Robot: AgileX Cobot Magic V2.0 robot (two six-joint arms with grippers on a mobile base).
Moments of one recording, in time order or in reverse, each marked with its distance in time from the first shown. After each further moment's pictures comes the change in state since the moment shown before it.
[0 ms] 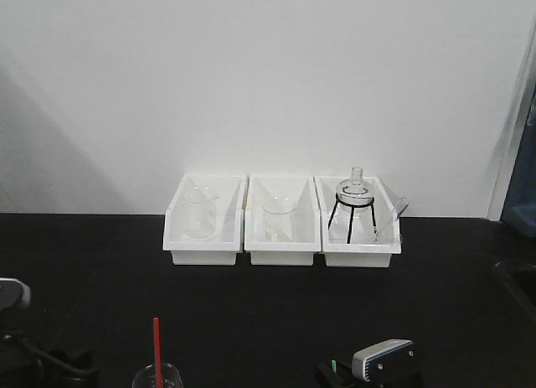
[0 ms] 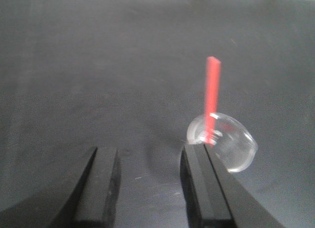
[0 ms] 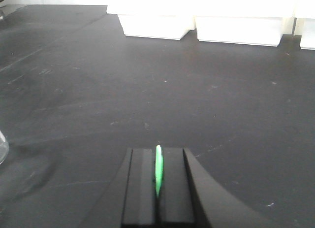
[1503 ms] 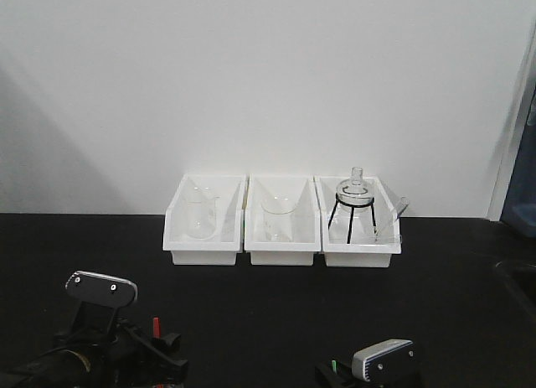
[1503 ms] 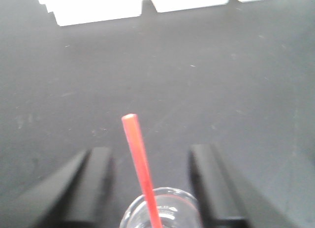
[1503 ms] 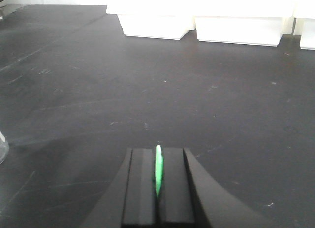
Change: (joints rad) left arm -0.162 0.351 -0.123 0.045 -0.335 -0.024; right arm 0.000 0.000 0.000 0.000 0.000 0.000
